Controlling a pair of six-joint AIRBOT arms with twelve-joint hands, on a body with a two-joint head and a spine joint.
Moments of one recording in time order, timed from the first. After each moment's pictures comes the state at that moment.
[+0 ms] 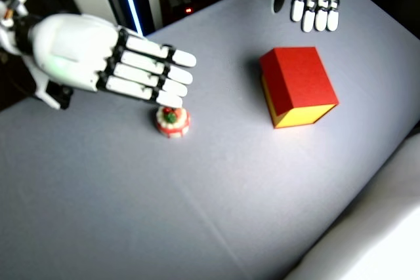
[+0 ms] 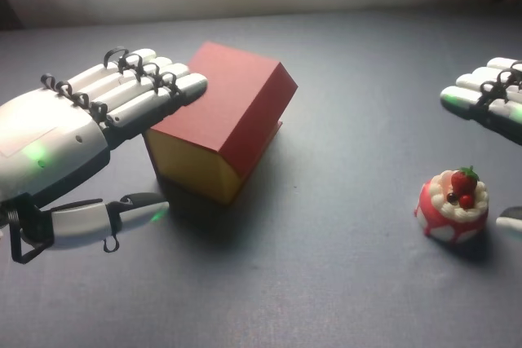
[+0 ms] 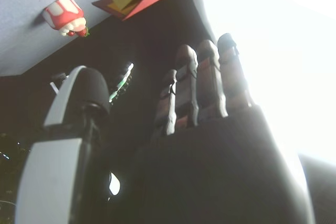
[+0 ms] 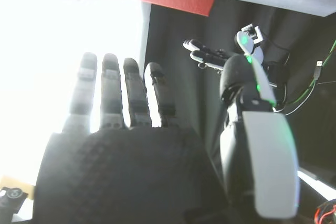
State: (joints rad) left arm 0.89 -0.87 1.04 0.10 -1.10 0.74; right arm -1.03 -0.75 0.88 0.03 1.11 -0.84
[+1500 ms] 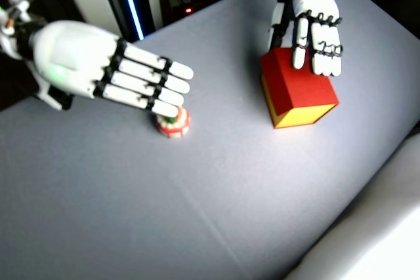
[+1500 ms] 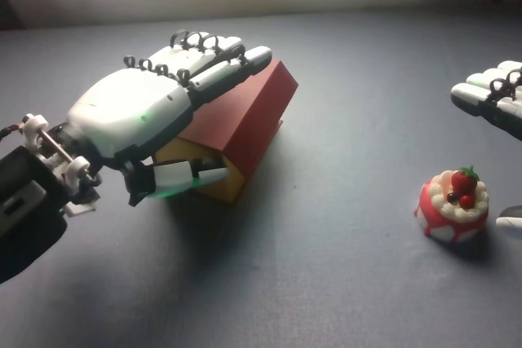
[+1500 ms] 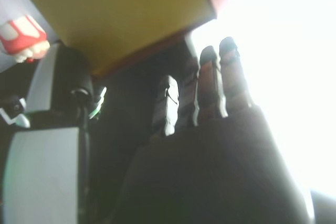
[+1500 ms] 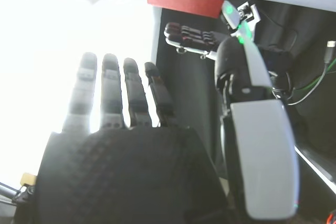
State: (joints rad) left arm 0.69 -1.14 1.22 -0.06 -0.91 0.79; right arm -1.07 -0.78 0.88 0.10 1.14 -0.84
